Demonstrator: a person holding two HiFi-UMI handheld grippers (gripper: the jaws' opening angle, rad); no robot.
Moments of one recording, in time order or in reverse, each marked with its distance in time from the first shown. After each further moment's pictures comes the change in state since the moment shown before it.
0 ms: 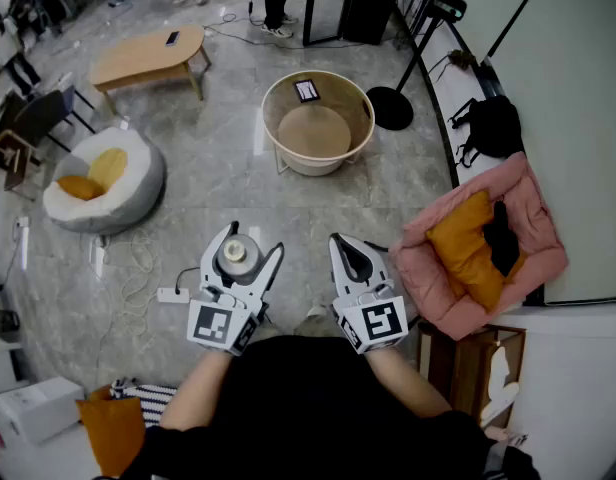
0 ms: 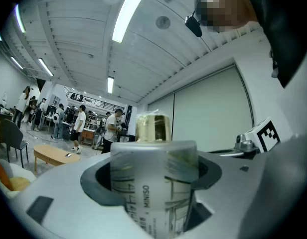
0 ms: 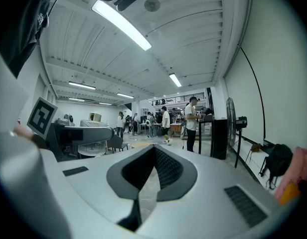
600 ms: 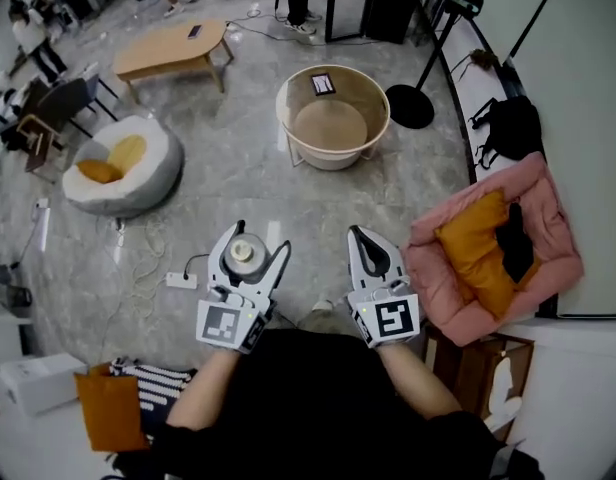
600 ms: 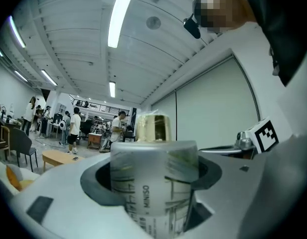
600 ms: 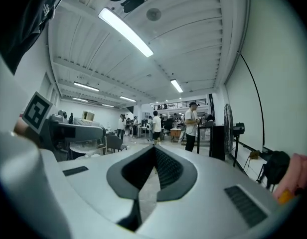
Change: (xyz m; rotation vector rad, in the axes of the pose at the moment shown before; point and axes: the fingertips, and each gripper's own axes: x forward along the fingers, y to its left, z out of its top) left arm 0.001 -0.068 -0.027 0.045 -0.002 0.085; right arm -0.056 -0.062 -0.013 -0.050 -0.062 0.006
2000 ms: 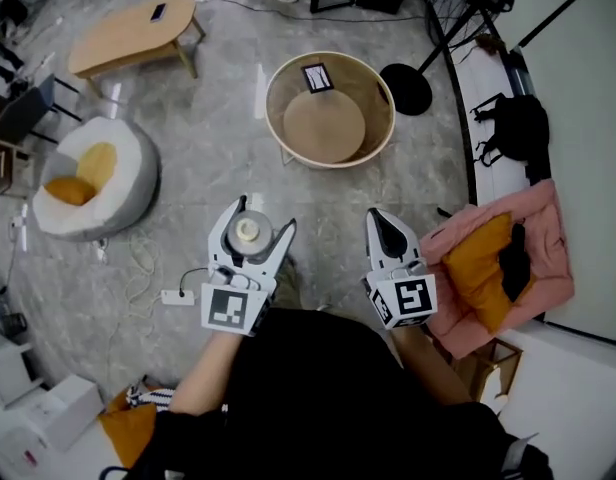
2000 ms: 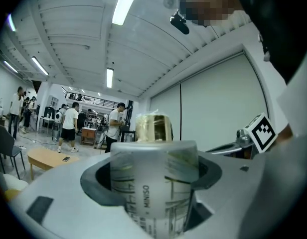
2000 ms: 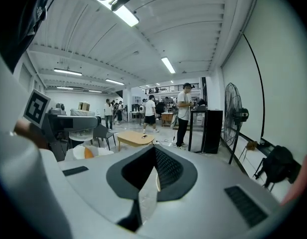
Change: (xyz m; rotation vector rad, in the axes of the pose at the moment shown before) left arm 0.269 0.211 -0.030 0.012 0.085 -0.082; right arm 0.298 -0.129 -0.042 0.039 0.212 -0.097
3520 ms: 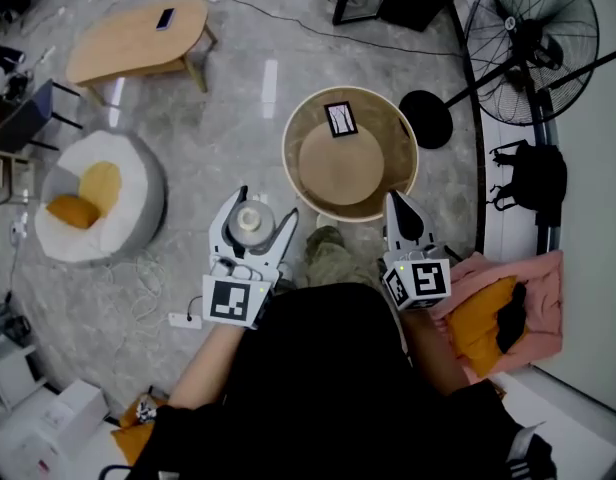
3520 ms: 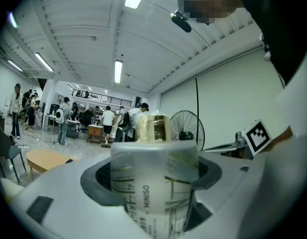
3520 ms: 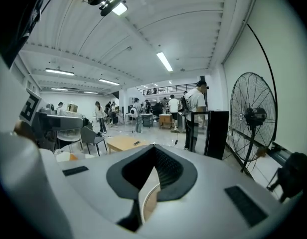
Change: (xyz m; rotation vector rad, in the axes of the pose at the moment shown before) left arm 0.225 0.211 0.031 -0.030 0.029 0.081; right arm 0.301 -0.112 0.080 0.021 -0.011 -0.013
